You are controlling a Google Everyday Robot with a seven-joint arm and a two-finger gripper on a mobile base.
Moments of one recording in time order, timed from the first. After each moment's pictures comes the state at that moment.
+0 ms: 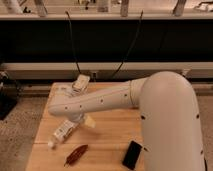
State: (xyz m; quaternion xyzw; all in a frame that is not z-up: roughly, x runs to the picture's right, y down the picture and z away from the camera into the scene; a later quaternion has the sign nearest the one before) arm -0.116 0.183 0.777 -0.28 -0.08 -0.54 0.79
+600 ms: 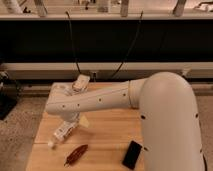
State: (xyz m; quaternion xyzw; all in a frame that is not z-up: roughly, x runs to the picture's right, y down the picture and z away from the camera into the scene) arm -0.162 0.183 0.774 -0.25 -0.14 -0.54 0.79
